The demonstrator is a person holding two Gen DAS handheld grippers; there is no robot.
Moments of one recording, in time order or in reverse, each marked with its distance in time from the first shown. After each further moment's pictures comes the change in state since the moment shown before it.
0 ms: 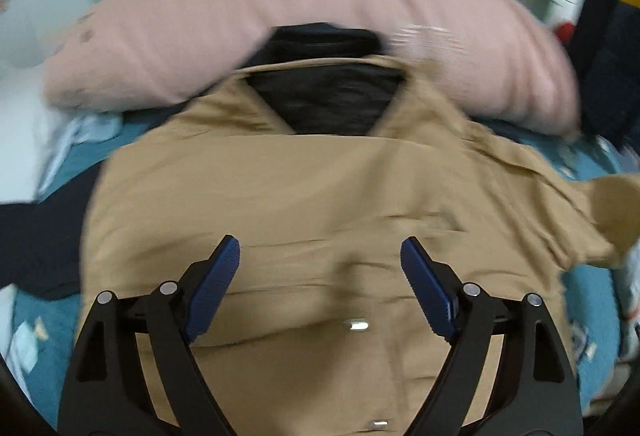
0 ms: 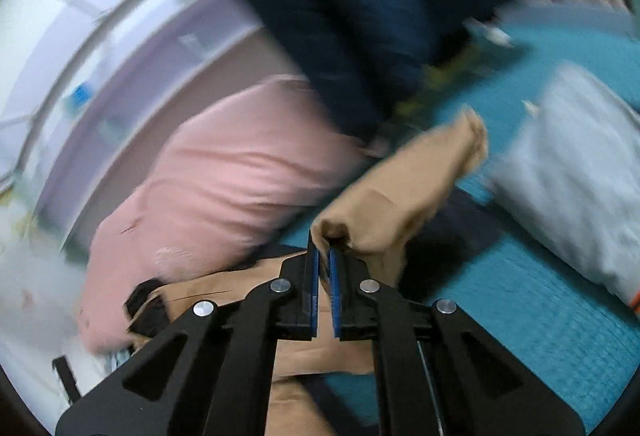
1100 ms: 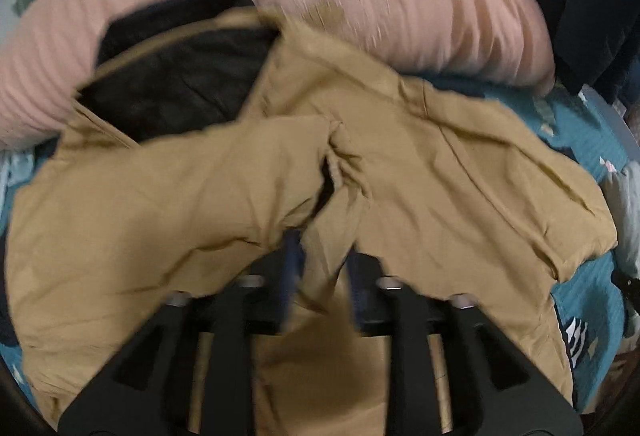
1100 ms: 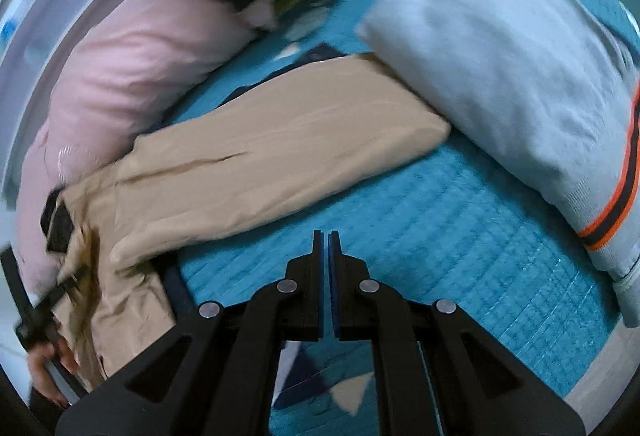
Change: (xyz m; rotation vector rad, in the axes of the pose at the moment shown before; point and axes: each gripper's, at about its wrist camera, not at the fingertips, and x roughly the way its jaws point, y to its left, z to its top) left arm 0.077 -0.102 0.011 0.157 0.094 -0.131; right arm 0.008 -0.129 -0.064 0.069 0.371 -0.280
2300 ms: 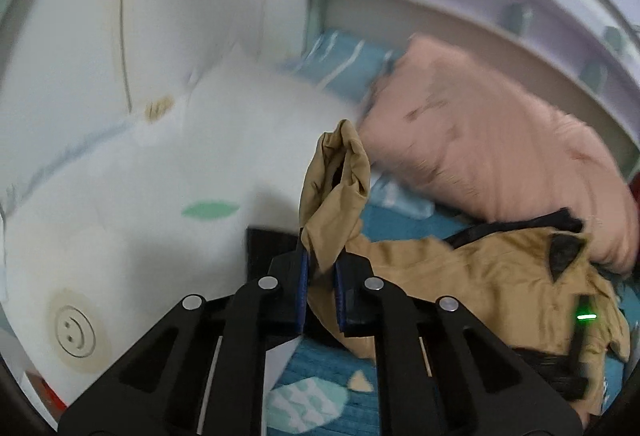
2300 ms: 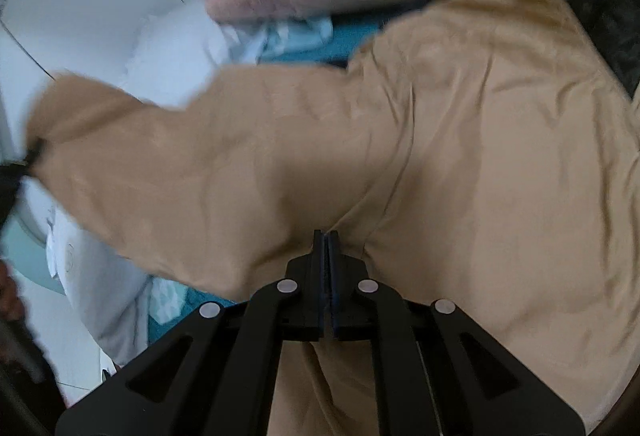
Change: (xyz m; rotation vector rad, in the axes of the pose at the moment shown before) left arm -0.323 0.401 -0.132 -0.464 -0.377 0.383; right arm 0.100 0.527 -0.305 -0.757 0.468 0.469
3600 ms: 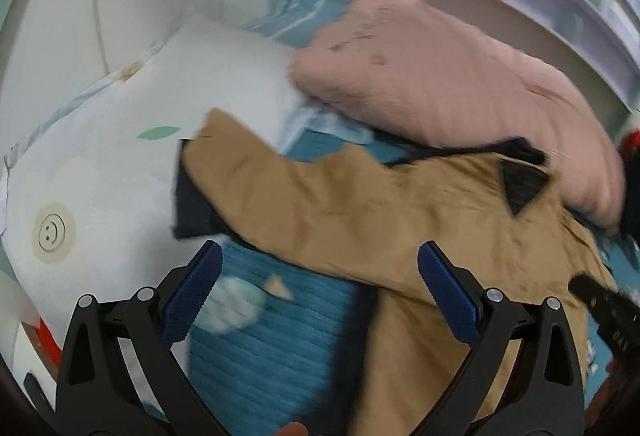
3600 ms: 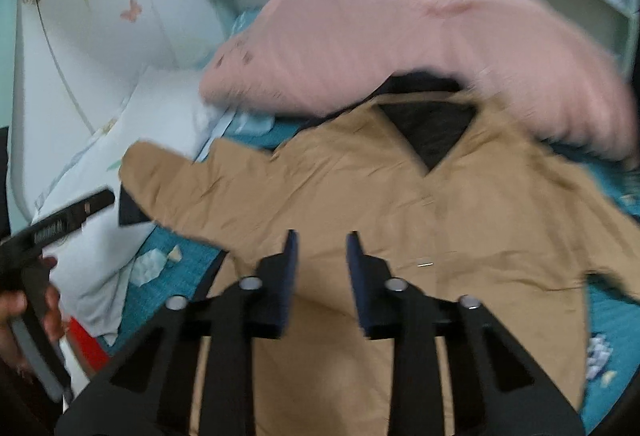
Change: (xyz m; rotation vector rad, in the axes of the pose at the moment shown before) left arm -0.021 -0.080 -0.061 0.028 0.165 0.016; right arm -0.197 0.005 -0.059 -0.133 -0.258 -0.211
